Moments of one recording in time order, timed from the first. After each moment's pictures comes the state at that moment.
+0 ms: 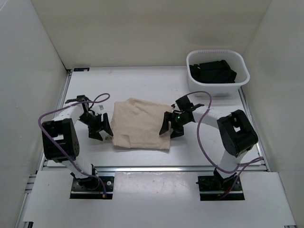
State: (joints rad) left arm 0.14 1.63 1.01 -1.01 0.46 -0.01; right arm 0.53 1.75 0.95 -0.37 -0.56 0.67
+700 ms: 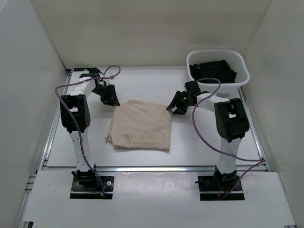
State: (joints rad) left arm 0.02 2.17 1.77 -0.92 0.55 -0.01; right arm 0.32 1.98 1.27 -0.29 -0.42 0.72
